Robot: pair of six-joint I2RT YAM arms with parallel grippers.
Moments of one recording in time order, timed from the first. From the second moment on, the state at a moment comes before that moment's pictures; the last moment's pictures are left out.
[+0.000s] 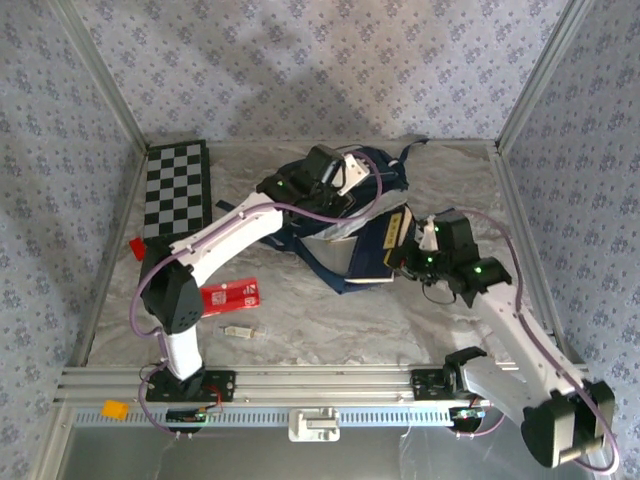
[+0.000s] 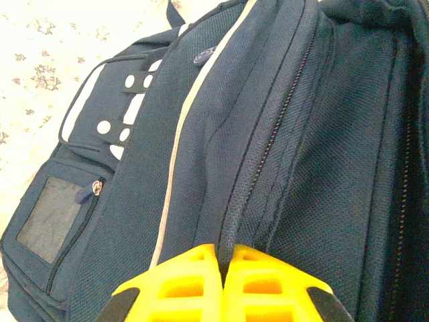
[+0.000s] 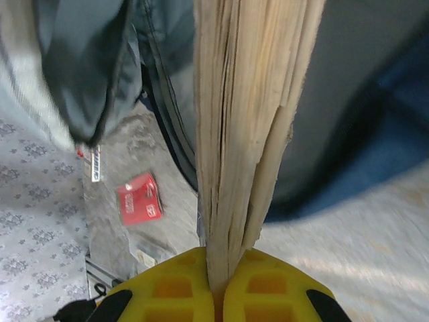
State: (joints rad) left arm -0.80 1.81 1.71 -0.61 -0.05 0.17; right arm 0.31 0.98 0.76 -0.56 -0.49 0.78
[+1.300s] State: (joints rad) left arm -0.72 1.72 1.60 -0.56 0.07 0.00; right arm 0.59 1.47 0.76 -0.15 -0.14 0.79
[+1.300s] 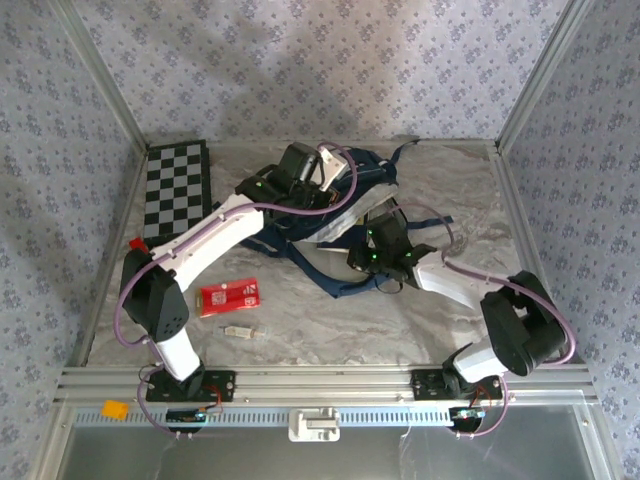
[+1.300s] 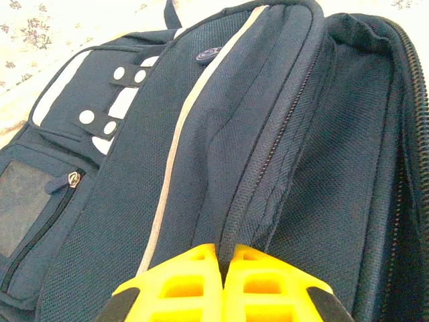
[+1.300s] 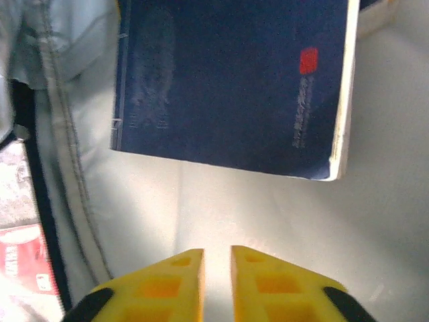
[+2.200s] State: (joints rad) left arm -0.72 1.71 1.54 -0.53 0.13 -0.14; right arm 0.46 1.22 0.67 -0.11 -0.09 0.73
